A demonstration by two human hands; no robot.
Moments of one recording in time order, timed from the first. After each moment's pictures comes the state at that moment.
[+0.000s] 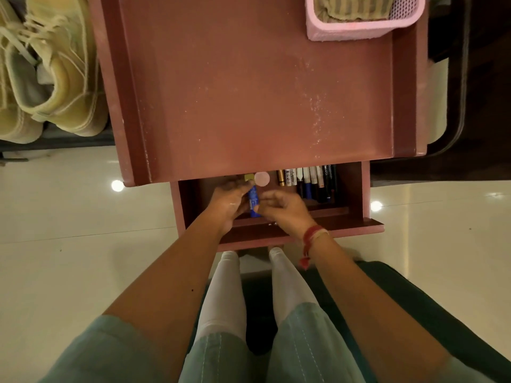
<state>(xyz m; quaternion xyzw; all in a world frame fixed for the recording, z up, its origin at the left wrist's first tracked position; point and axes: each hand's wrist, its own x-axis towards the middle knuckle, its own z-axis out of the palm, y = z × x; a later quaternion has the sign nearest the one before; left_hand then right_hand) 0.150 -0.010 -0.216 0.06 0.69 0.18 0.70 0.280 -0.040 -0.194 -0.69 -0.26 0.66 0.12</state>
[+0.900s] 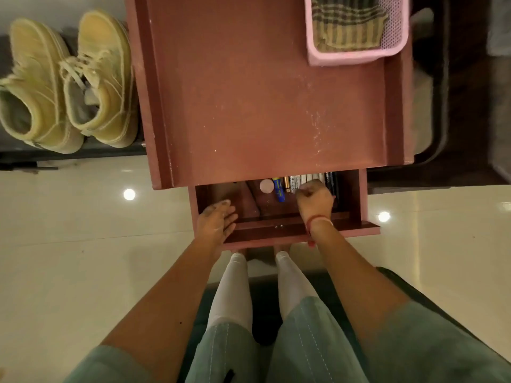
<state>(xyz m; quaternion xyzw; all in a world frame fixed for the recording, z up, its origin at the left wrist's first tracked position) 0.110 -0.045 -0.168 -0.02 0.74 0.22 0.63 0.309 -0.026 -0.209 -0.85 -0.32 0.40 0.14</state>
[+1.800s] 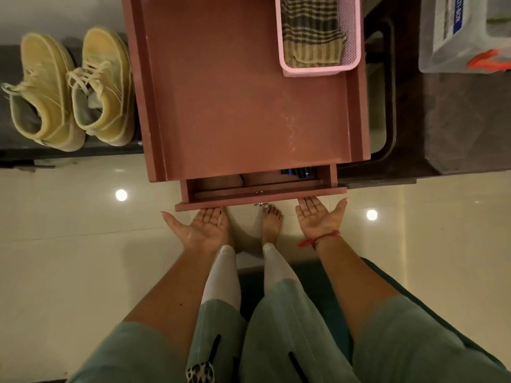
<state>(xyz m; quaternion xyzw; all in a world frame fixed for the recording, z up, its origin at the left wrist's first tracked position) 0.123 -0.068 -0.121 -0.34 0.49 0.51 0.61 0.358 -0.067 -0.151 -0.54 0.31 0.60 0.50</state>
